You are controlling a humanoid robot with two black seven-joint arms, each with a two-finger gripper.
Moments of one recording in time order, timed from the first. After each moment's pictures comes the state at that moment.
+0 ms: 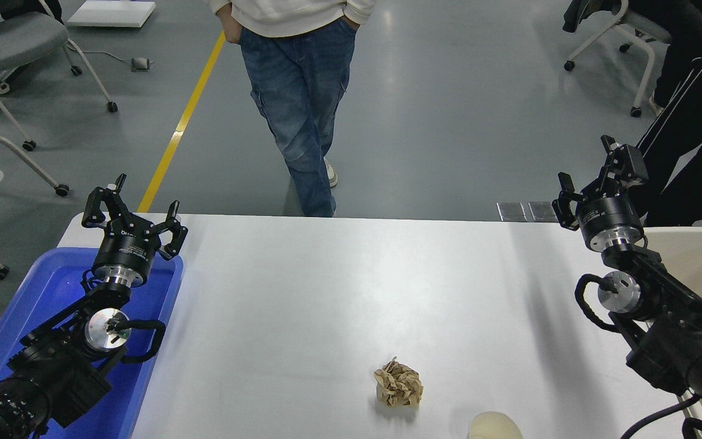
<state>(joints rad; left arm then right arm) -0.59 0.29 -0.81 -0.47 -0.06 -0.50 -0.60 0.71 -0.26 0.86 0.52 -0.27 0.06 0.56</state>
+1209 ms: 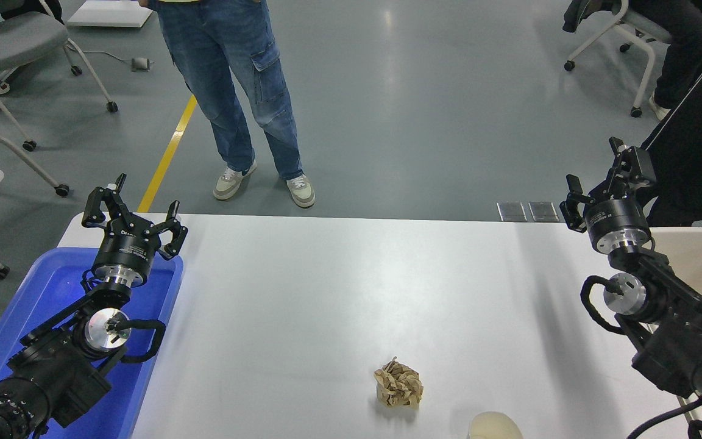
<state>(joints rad) -0.59 0.29 -0.81 -0.47 -0.06 -0.50 -0.60 0.70 -0.28 0.86 0.52 -0.27 0.06 0.56</state>
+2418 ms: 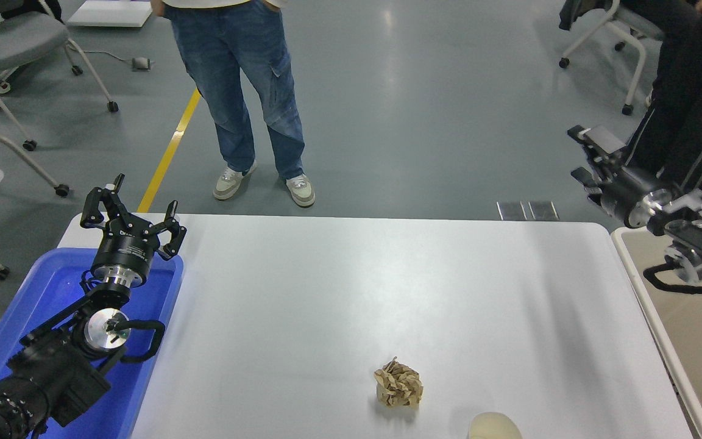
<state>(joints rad) -0.59 0.29 -0.81 -0.47 -0.06 -0.50 -0.60 1.23 -0.54 -0.46 0.58 -0.38 0.06 0.55</state>
